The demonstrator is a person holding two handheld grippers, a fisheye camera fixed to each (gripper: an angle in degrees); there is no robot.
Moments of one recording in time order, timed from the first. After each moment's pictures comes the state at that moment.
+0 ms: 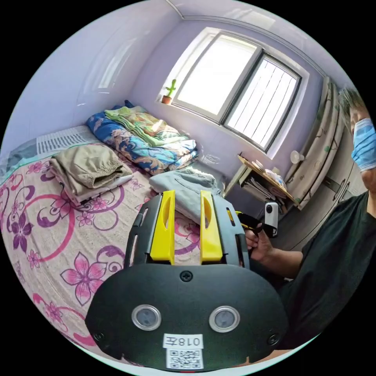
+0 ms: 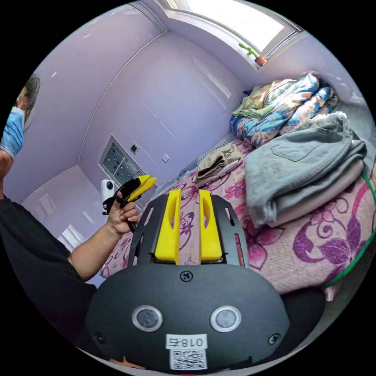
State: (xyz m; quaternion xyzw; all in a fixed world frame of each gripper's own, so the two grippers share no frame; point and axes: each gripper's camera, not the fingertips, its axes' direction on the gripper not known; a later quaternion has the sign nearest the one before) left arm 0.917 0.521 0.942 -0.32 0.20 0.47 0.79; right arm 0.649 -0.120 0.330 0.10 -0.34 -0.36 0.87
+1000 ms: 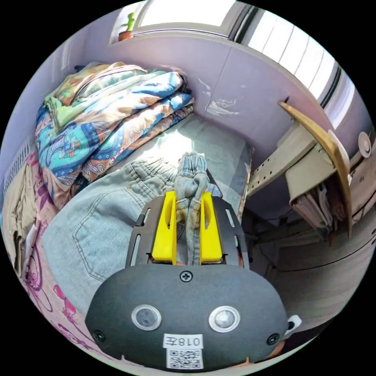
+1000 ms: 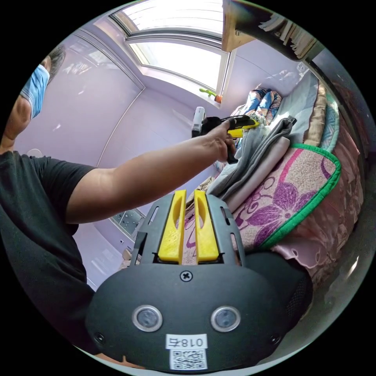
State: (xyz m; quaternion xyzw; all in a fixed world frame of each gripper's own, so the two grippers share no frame) left arm 1.094 0.959 1.301 -0.45 0.04 0.56 0.70; right arm 0.905 -0.085 0.307 0.21 -0.42 -0.21 0.86
